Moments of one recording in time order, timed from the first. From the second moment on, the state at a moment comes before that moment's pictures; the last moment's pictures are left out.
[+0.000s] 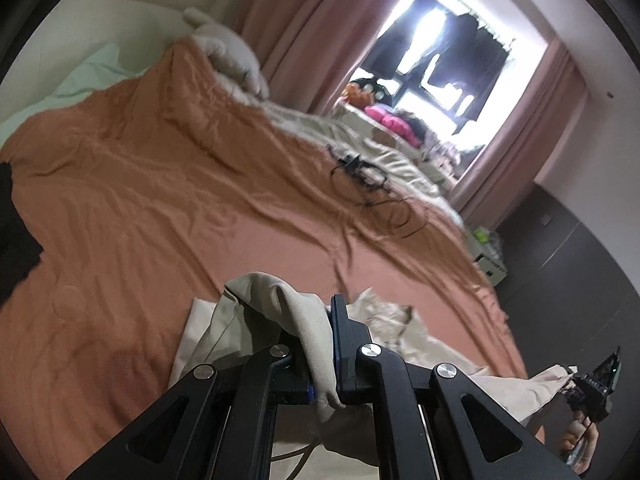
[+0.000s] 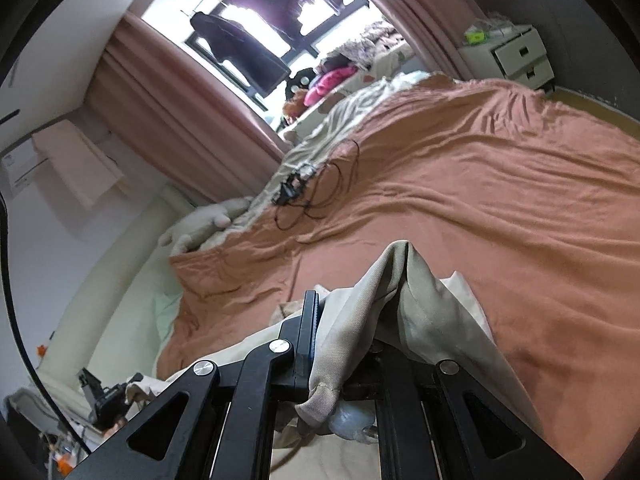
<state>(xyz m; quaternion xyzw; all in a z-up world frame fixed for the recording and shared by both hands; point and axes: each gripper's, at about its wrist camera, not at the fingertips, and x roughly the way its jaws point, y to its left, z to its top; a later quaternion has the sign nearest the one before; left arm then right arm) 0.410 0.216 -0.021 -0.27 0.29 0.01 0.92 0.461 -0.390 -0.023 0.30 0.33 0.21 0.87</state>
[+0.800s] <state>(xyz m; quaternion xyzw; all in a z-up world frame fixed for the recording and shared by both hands) 0.466 0.220 -0.067 -0.26 0.32 0.05 0.91 0.503 -0.340 -0.068 0.19 0.41 0.15 0.88</state>
